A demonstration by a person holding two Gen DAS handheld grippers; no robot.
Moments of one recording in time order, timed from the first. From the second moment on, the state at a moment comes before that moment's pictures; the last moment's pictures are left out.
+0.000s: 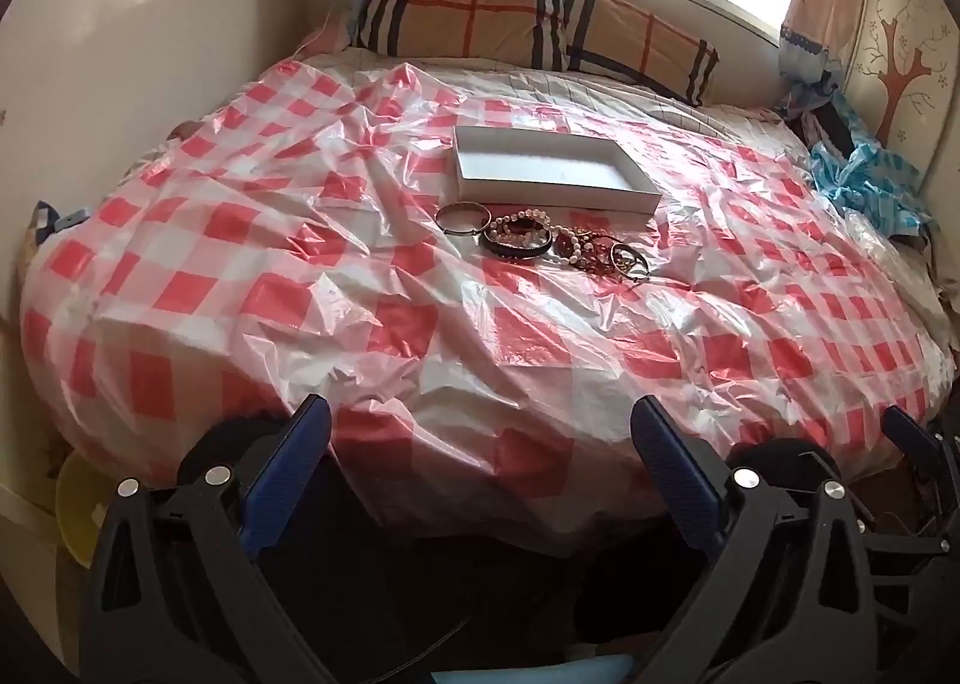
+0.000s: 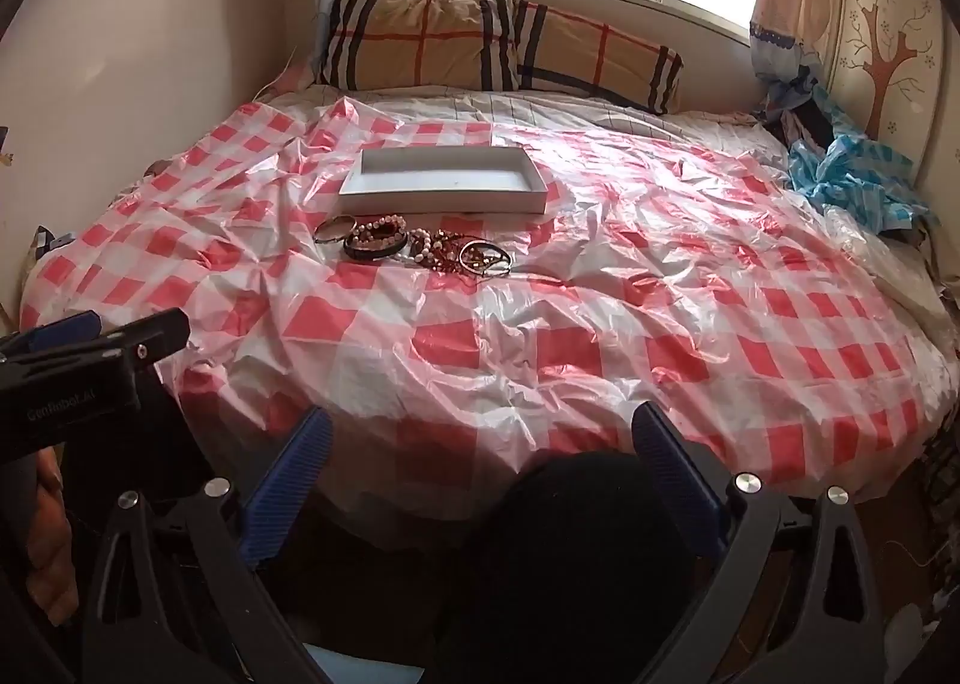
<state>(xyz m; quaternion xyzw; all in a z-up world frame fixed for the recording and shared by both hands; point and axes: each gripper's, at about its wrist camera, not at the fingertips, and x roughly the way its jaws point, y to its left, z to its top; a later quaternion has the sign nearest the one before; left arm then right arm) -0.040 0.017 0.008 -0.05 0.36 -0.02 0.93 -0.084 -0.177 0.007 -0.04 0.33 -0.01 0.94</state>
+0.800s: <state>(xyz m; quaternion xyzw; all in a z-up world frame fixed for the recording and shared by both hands) -0.024 0.004 -0.021 0.00 0.42 0.01 0.91 -0.063 -0.183 -0.025 -0.01 0.40 -0.01 0.91</state>
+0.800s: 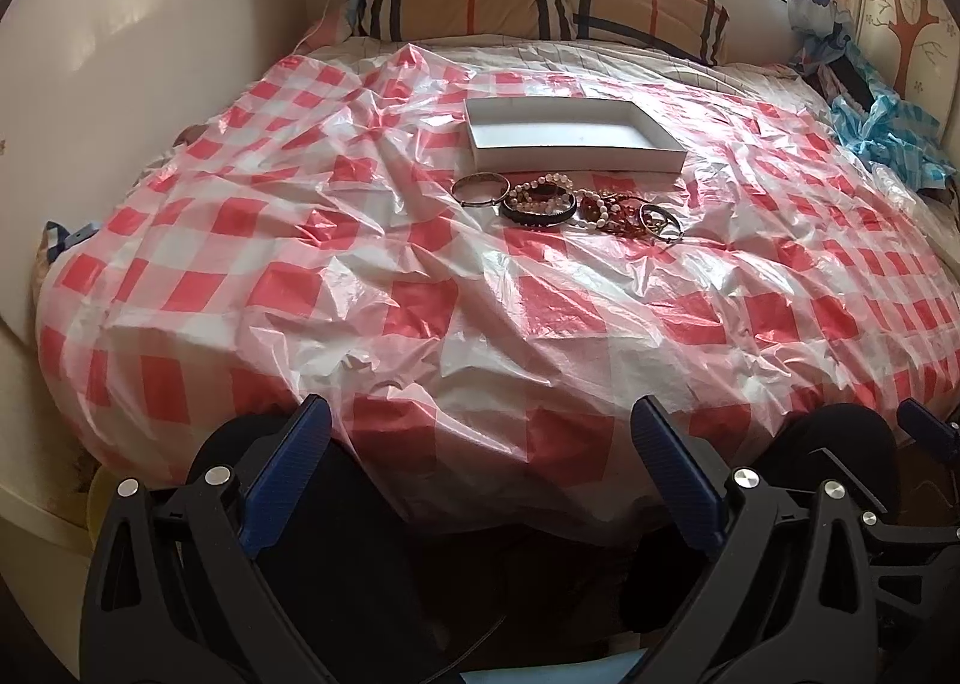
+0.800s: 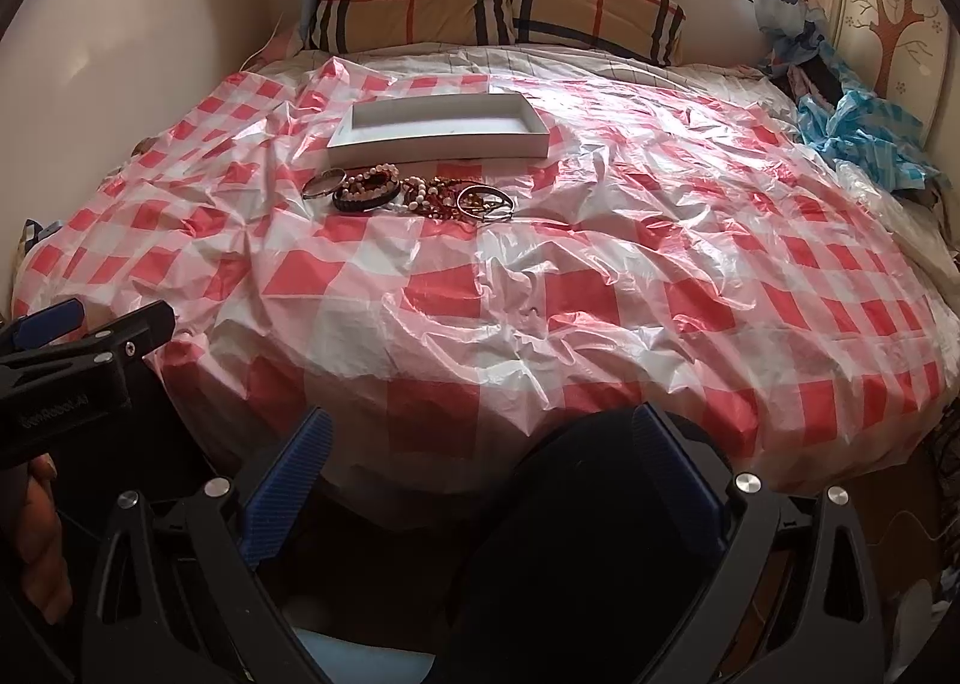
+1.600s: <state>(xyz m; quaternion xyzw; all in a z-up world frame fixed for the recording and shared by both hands) -0.025 0.004 -0.022 0.01 0.43 0.02 0.90 -0.064 -0.183 -0.025 -0.01 0.40 -0.01 0.92</state>
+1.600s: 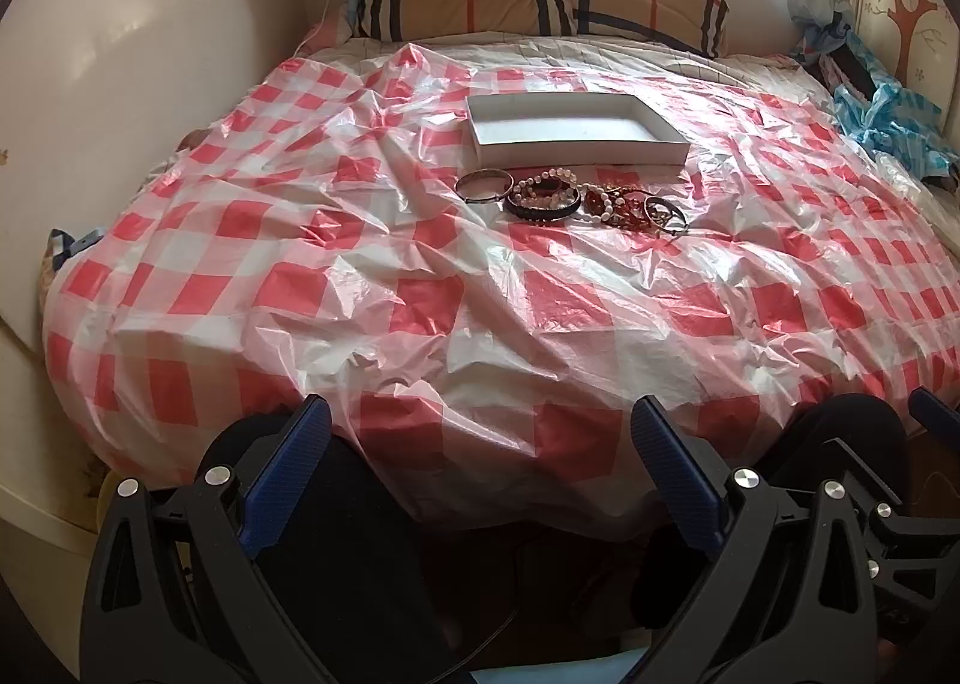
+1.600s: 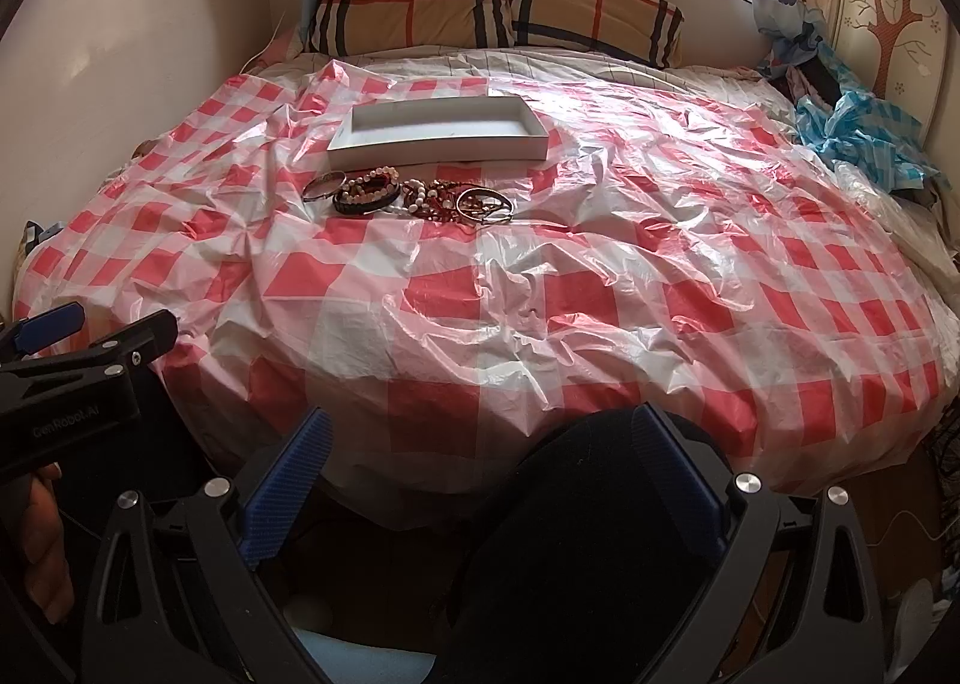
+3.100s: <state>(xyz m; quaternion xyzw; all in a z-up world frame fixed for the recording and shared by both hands) -0.013 0.004 -0.025 0.06 0.42 0.05 0.91 -0.051 -0.180 -0.027 -0.01 0.36 0.00 0.93</state>
